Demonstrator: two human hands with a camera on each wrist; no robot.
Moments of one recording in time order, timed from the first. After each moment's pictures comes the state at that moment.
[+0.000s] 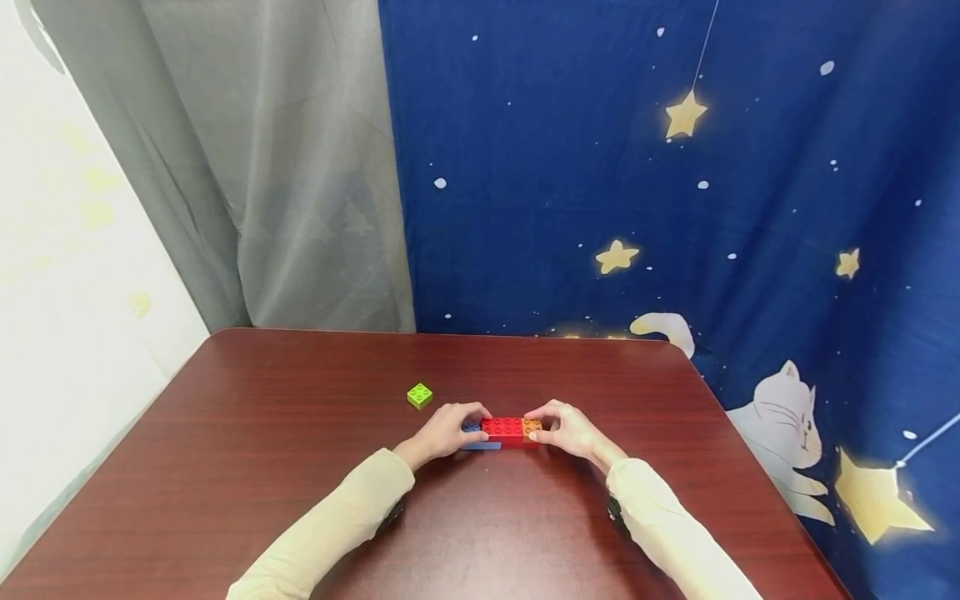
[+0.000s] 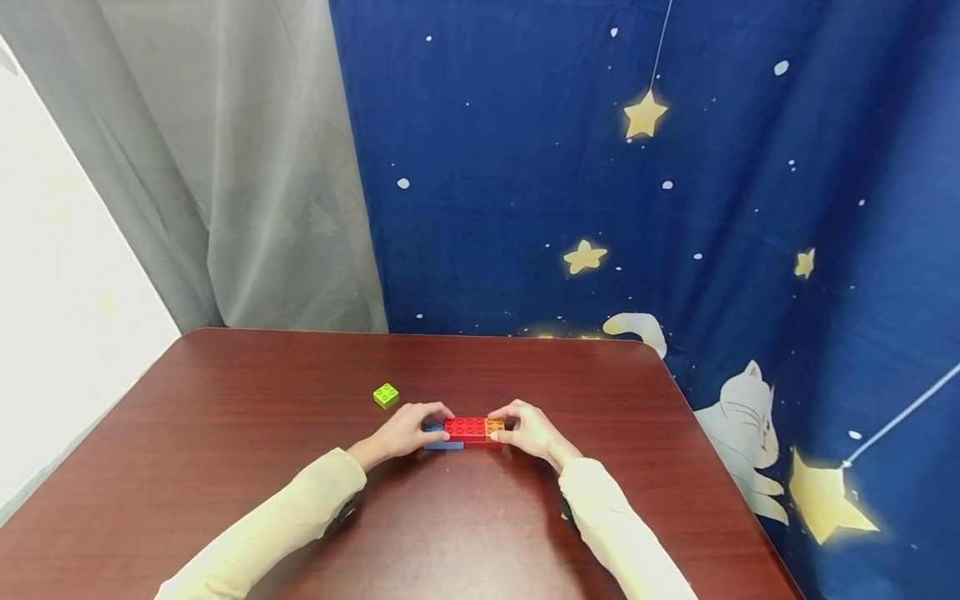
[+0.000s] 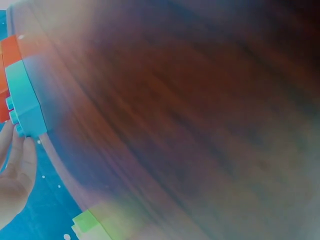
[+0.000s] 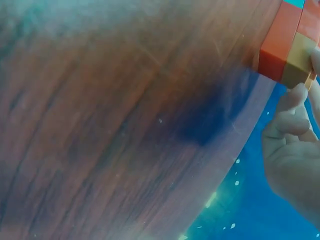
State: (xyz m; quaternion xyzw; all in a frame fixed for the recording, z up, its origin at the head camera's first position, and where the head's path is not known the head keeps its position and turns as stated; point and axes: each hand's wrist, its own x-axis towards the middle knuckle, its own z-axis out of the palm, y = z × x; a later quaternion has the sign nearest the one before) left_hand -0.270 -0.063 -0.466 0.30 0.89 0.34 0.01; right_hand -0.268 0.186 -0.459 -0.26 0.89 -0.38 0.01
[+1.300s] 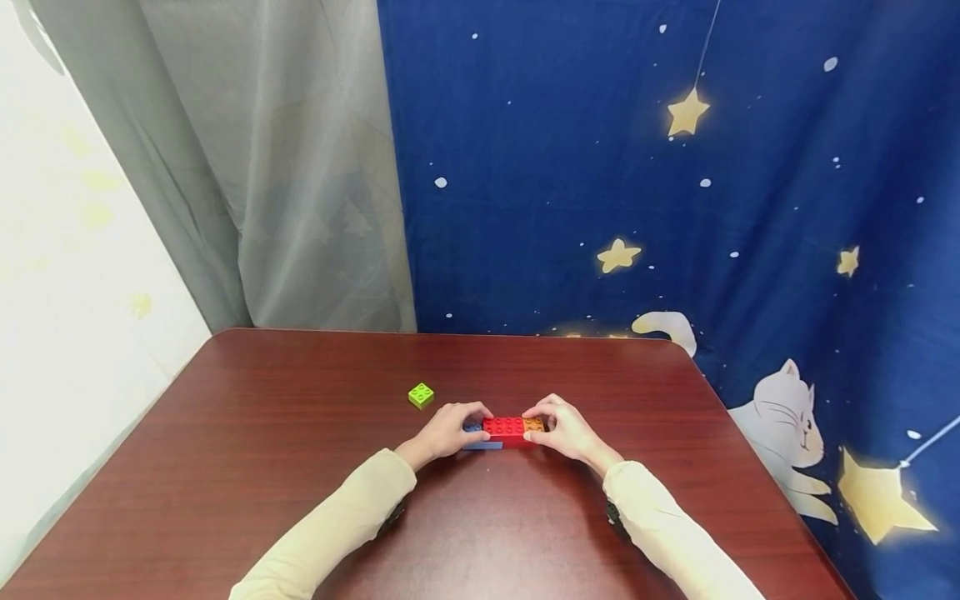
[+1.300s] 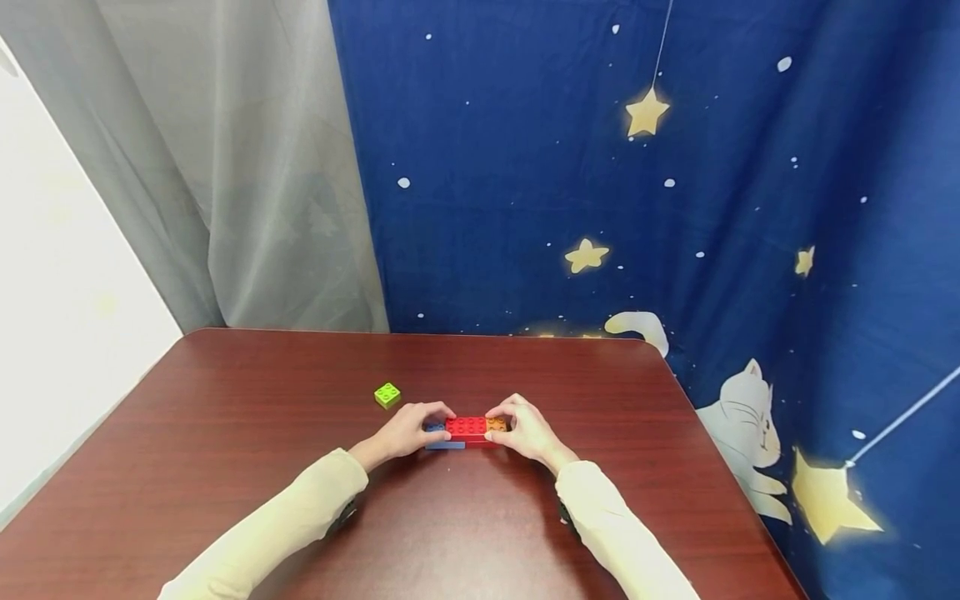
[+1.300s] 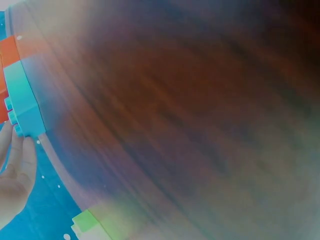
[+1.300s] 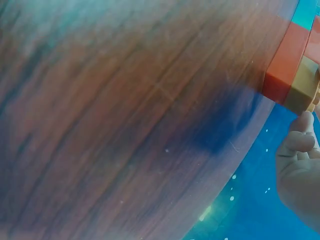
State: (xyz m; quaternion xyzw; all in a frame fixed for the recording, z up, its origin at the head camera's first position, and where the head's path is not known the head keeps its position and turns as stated) left_hand -0.270 -0.064 -0.465 0.29 0.89 0.34 0.03; right_hand -0.270 0.179 -0.467 -0.30 0.88 -0.37 -0.07
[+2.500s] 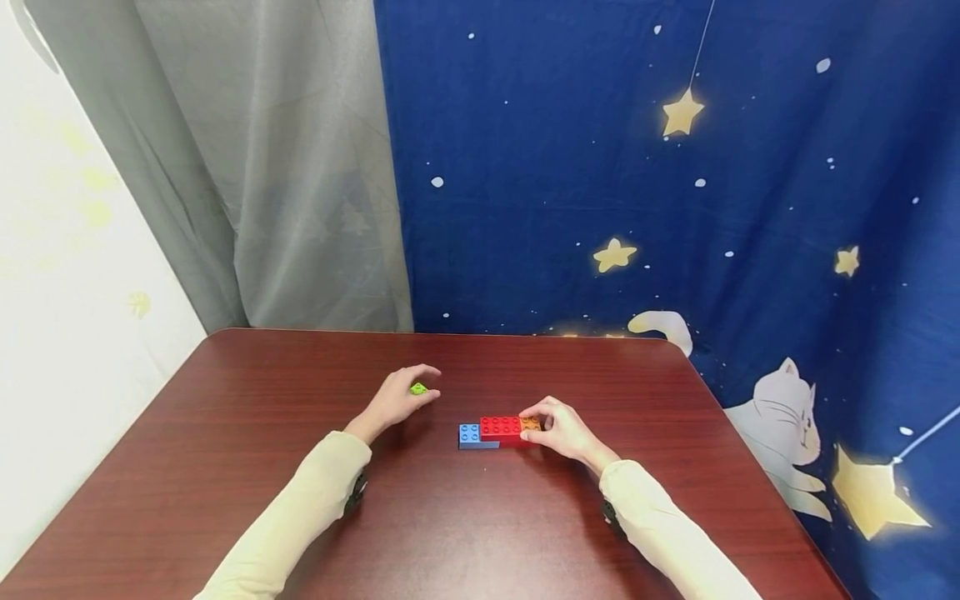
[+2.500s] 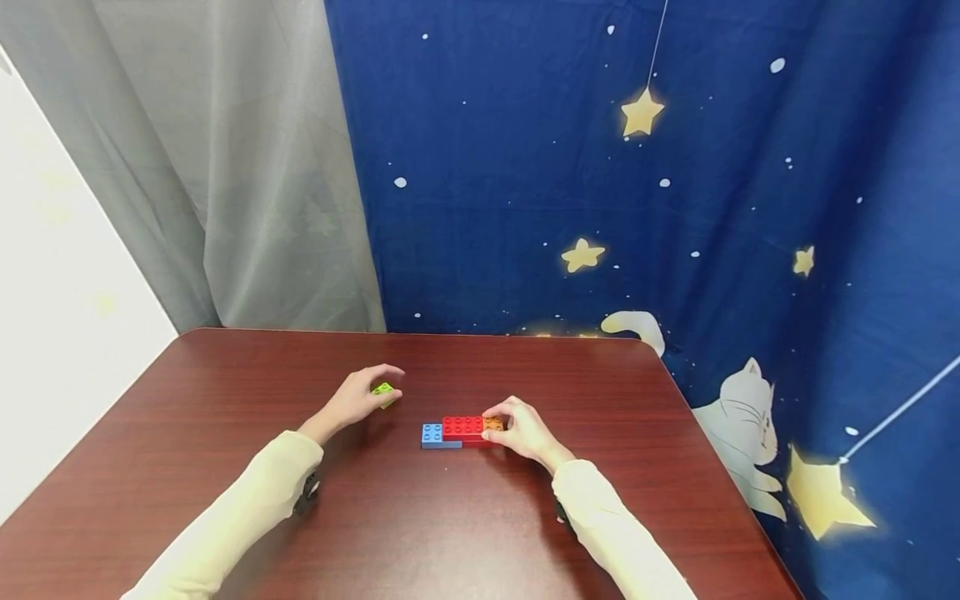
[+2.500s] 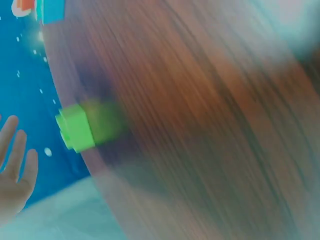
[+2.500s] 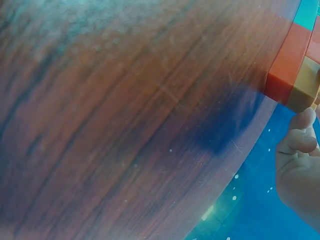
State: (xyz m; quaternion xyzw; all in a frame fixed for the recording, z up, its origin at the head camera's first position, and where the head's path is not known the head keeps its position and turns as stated) left_hand -0.294 -0.130 -0.440 0.24 0.89 0.38 -0.08; right_hand -0.270 0.180 -0.470 -0.27 0.89 -0.36 -0.06
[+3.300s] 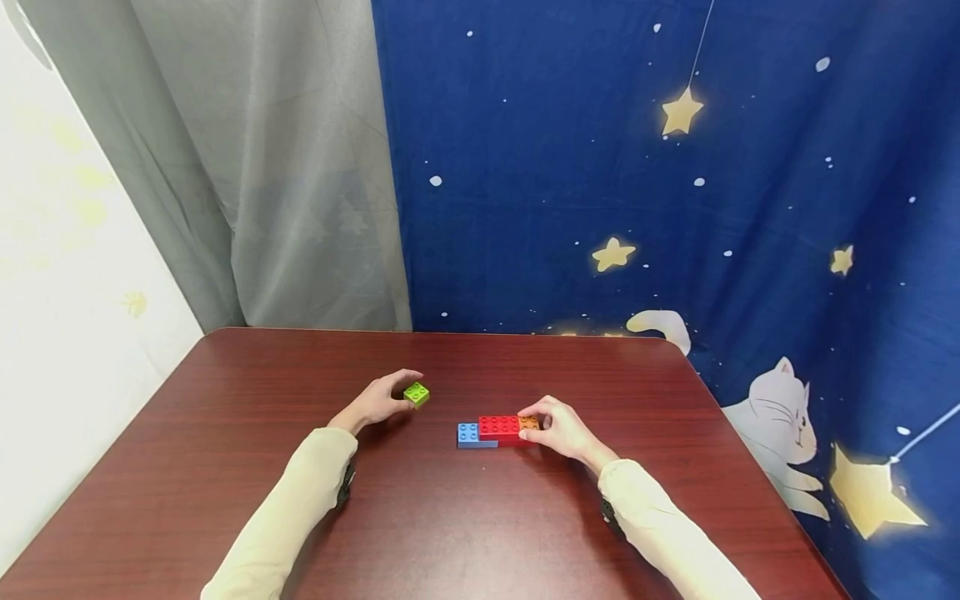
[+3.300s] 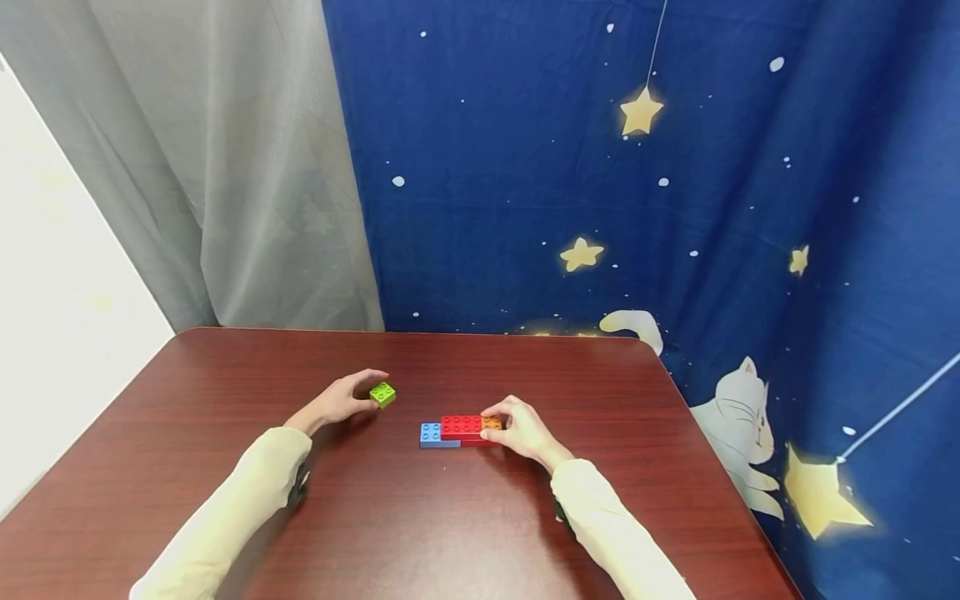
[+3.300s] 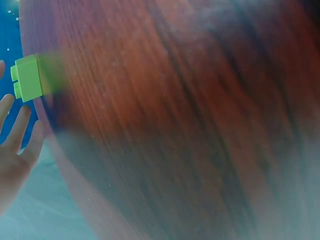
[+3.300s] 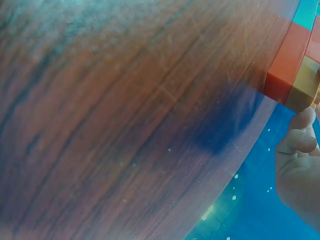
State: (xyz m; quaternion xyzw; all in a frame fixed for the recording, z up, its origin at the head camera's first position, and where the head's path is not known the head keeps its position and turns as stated) left_hand -0.308 -0.164 -0.463 0.24 0.88 0.41 0.01; right_hand -0.268 0.179 -0.468 -0.27 0.89 -0.36 -0.06
